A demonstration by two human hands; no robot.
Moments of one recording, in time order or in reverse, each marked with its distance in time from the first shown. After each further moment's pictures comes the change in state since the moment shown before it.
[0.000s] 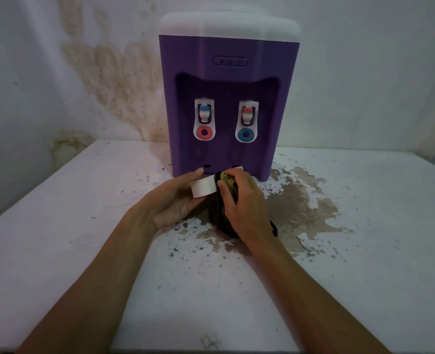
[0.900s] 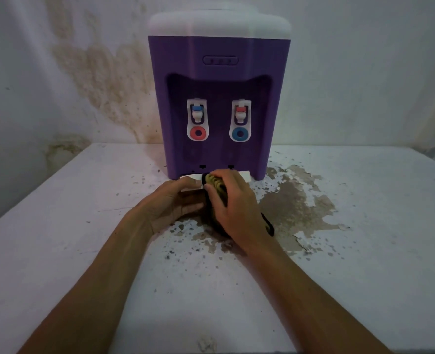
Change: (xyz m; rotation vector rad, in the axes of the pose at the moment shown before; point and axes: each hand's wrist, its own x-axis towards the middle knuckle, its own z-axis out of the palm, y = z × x) left_hand -0.002 -0.005 0.014 0.346 0.232 0.124; right_hand 0.001 -0.006 -0.001 0.032 -0.016 -0.127
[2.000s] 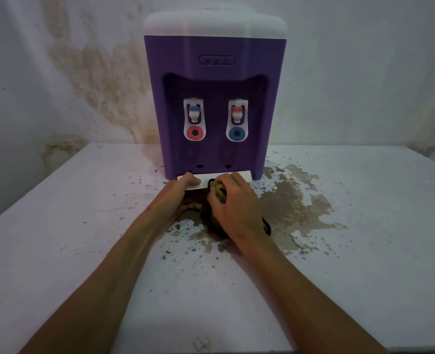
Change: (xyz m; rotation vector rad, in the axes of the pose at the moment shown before) left_hand 0.014 -0.011 0.011 0.225 0.152 0.087; right_hand 0.001 -0.002 -0.004 -0.183 -0.016 0.120
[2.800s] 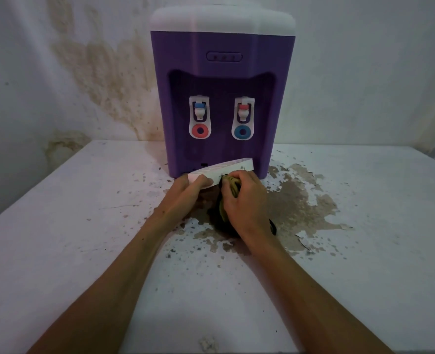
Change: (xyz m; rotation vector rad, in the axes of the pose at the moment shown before) left_hand -0.005 -0.004 0.006 0.178 0.051 0.114; right_hand 0.004 0.005 0.004 0.107 0.080 0.149
